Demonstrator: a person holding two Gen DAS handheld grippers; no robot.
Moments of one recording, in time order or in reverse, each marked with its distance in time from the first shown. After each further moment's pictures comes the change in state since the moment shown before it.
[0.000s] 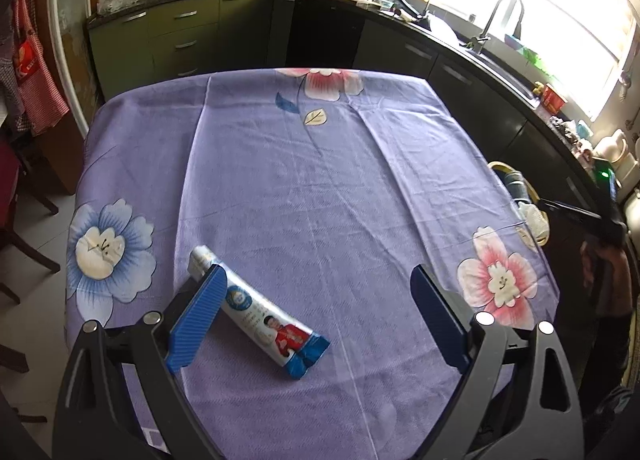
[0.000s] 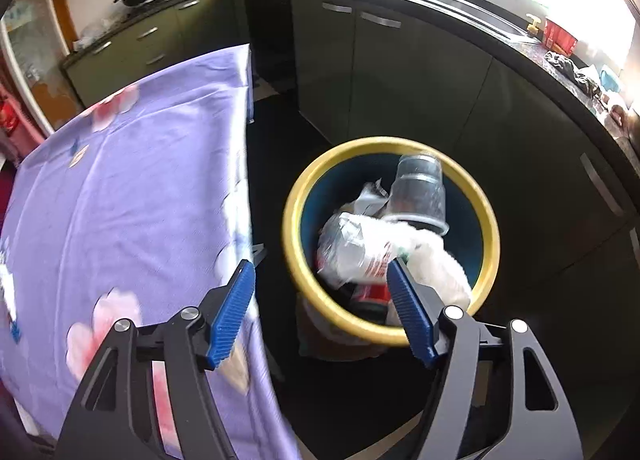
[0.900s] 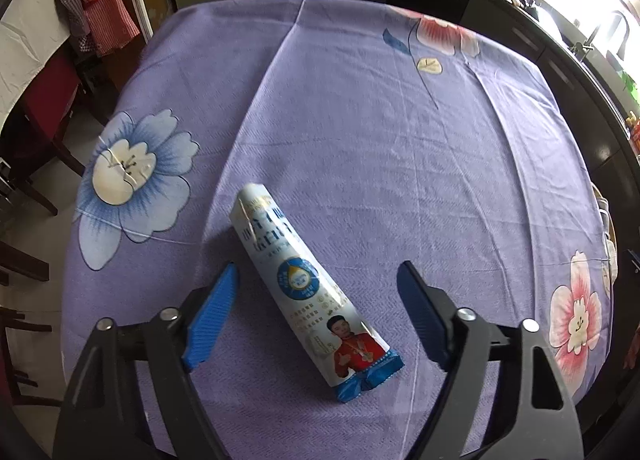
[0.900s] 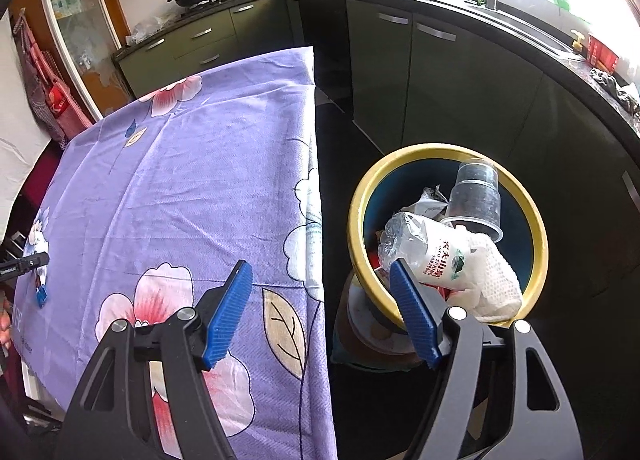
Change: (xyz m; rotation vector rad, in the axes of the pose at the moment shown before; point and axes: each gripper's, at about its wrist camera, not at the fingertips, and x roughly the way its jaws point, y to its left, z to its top) left arm 0.068 0.029 -0.014 -0.235 0.170 0.234; right arm -0.003 0.020 -0.017 -0.078 -0.043 0.170
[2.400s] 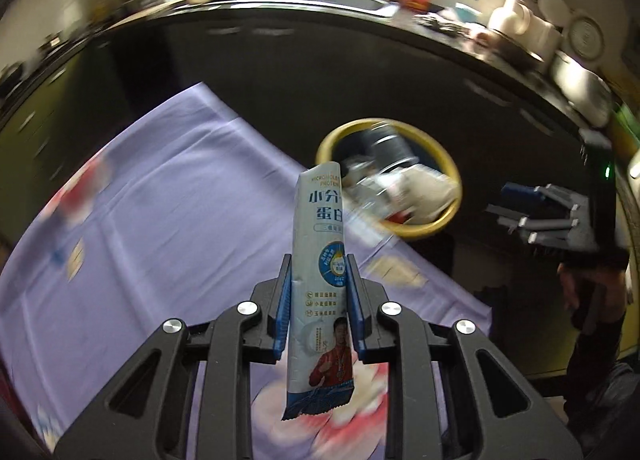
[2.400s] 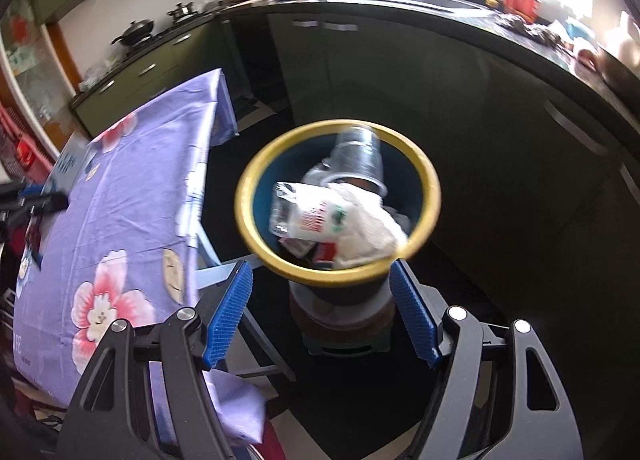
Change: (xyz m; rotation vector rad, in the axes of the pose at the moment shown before) left arm -0.061 -0.313 0.017 0.802 -0.086 -0.431; right arm -0.060 -0.101 -0.056 0.212 -0.042 -0.110
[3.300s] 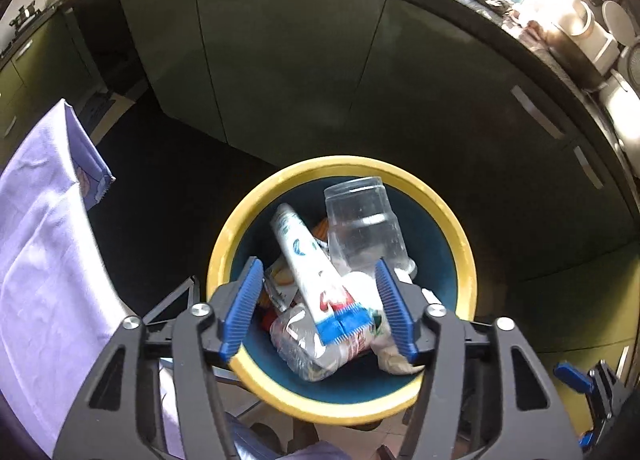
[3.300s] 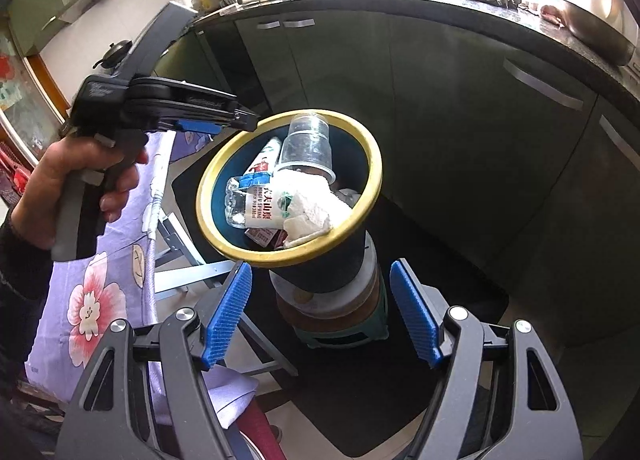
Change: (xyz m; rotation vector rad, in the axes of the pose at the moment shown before) left arm 0.186 -0.063 0.131 -0.099 0.146 0.000; right arm -0.013 -0.051 -0.017 0.103 0.002 0.012
